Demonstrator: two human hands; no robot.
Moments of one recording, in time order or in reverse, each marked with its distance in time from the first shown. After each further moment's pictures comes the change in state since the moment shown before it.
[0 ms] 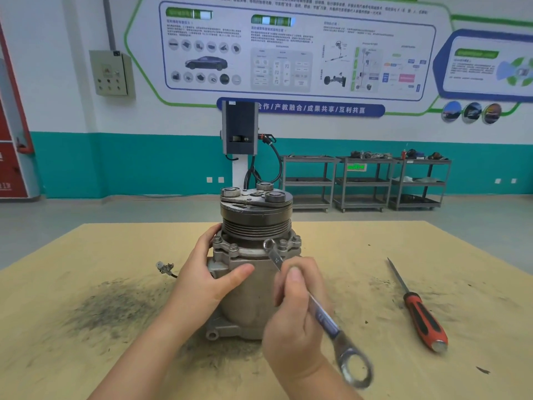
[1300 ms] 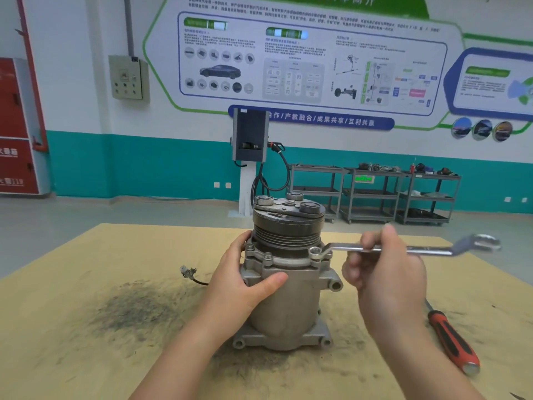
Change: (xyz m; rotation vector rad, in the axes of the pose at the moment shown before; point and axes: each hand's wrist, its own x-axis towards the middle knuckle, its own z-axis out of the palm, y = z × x) left_hand 0.003 -0.005 -0.002 0.026 -0.030 -0.024; right_hand 0.065 -0.013 -0.030 0.033 0.041 0.480
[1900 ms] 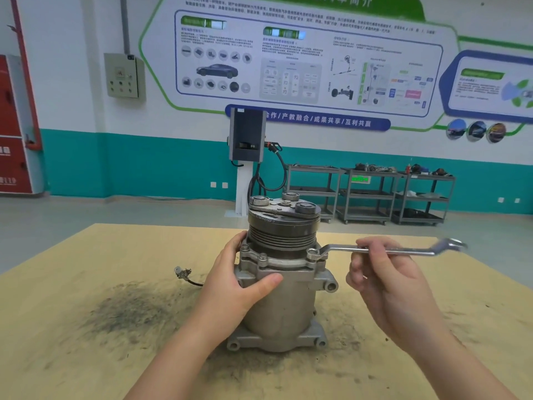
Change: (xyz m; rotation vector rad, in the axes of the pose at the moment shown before) left_hand -0.001 0.003 0.003 -0.019 0.010 -0.010; right_hand 0.021 0.016 -0.043 0.222 -0.352 0.109
